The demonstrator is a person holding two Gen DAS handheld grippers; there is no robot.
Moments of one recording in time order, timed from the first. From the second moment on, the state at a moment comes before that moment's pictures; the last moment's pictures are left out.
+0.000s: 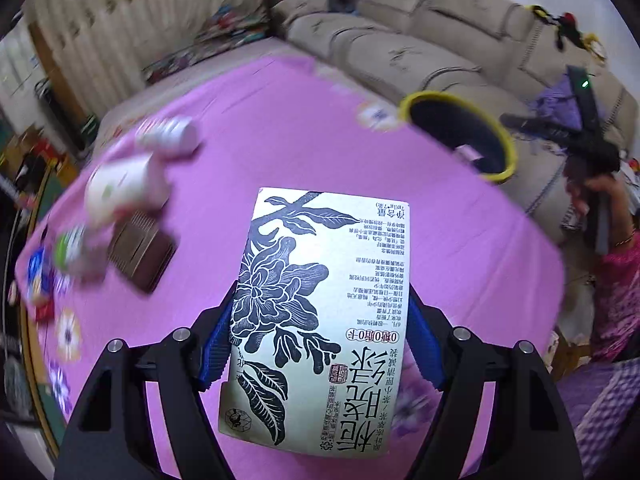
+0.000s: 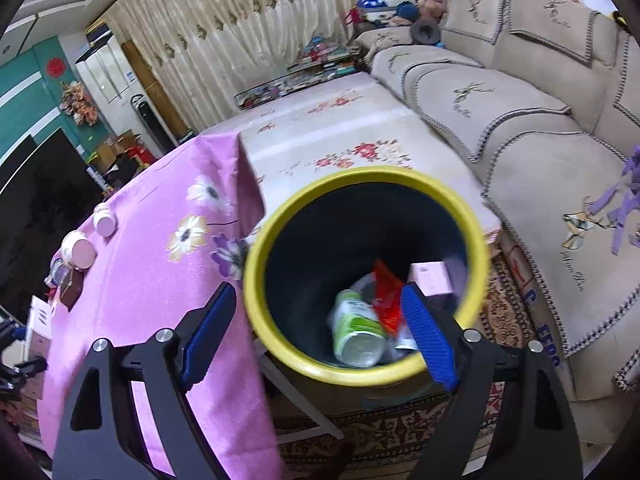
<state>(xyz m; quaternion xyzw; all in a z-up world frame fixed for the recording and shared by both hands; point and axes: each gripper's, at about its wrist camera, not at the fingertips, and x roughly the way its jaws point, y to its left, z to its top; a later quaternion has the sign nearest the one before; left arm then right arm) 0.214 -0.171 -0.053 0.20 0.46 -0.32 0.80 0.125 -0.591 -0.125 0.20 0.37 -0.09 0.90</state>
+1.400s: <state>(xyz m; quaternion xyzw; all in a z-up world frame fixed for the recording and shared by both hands) 0.234 -0.363 -0.029 0.11 0.31 -0.35 0.88 0.055 -0.670 -0.148 0.22 0.37 -0.17 0.89</state>
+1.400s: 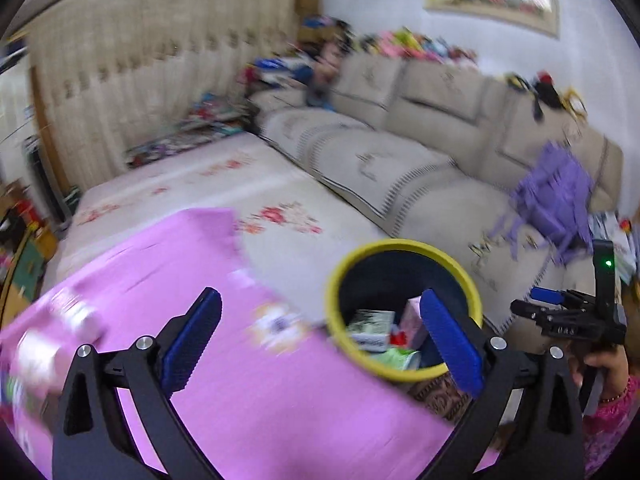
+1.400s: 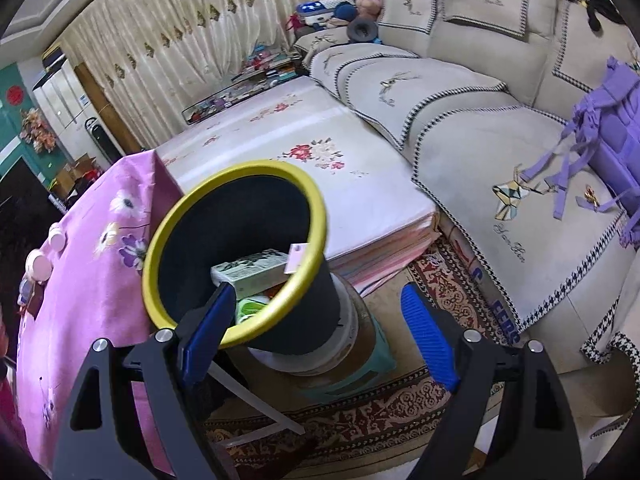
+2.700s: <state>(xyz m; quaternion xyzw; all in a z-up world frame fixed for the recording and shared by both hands) 0.195 0.049 -0.079 -0.01 0.23 0.06 0.97 0.294 -0.196 -0.102 -0.06 0.40 0.22 0.89</state>
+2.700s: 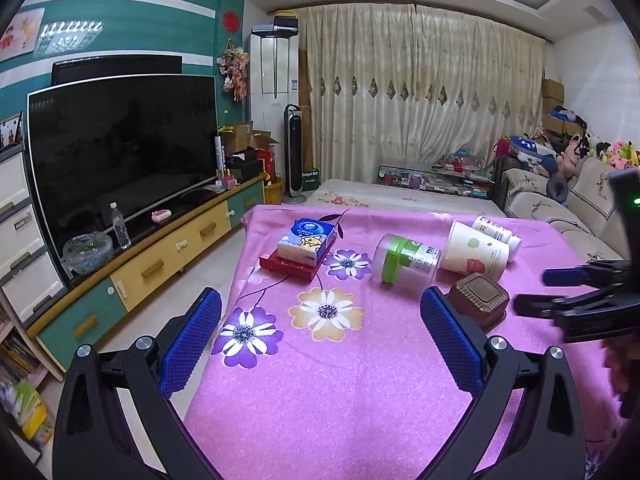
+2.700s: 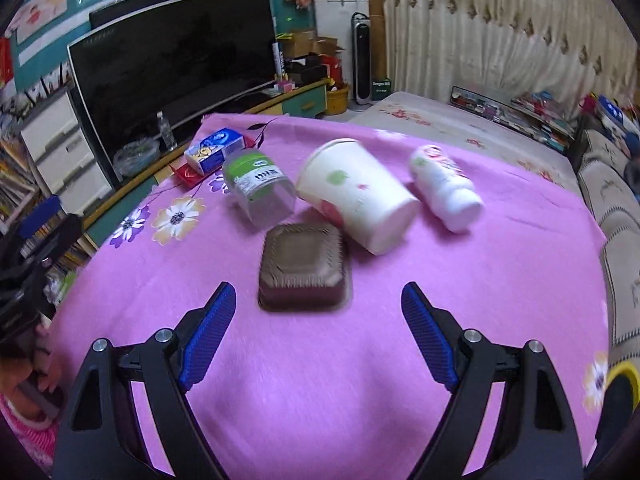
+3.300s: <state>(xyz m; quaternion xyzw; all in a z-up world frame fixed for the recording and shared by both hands) 0.195 0.039 -0.083 0.01 0.23 0.05 0.97 0.330 -0.165 -0.138 -0.08 0.43 0.21 0.88</state>
